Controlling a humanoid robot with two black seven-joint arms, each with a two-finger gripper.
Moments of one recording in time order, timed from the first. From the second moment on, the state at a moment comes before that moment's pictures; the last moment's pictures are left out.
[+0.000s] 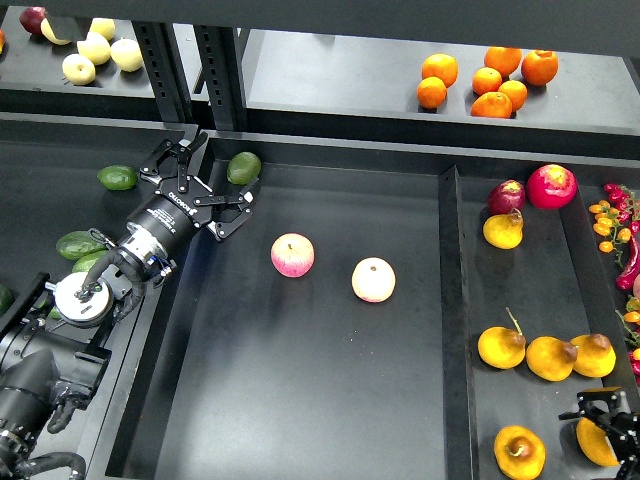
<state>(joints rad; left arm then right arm) -0.42 0.00 -1.45 -0.87 0.08 -0.49 0.38 0.41 -0.87 0.32 0.98 -0.07 0.58 -0.49</state>
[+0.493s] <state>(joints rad) -0.42 0.00 -1.45 -0.85 0.08 -0.49 0.38 0.44 -0.89 0.66 1.00 0.13 0.58 -0.49</state>
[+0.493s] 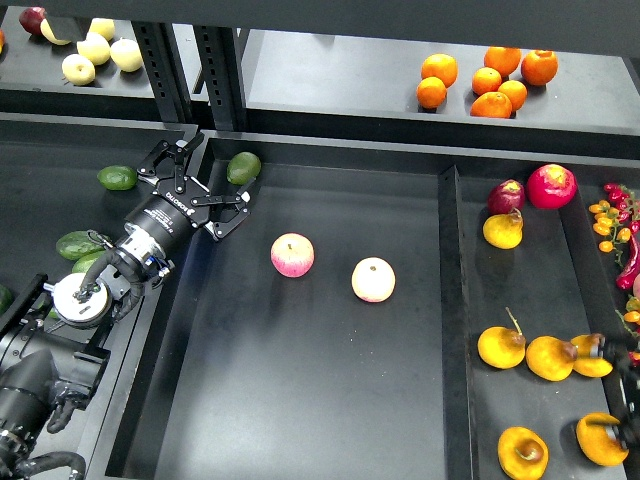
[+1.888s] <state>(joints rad) -0.42 0.00 -1.46 -0.85 0.08 -0.49 0.33 0.65 0.01 1.33 0.55 -0.13 0.58 -0.29</state>
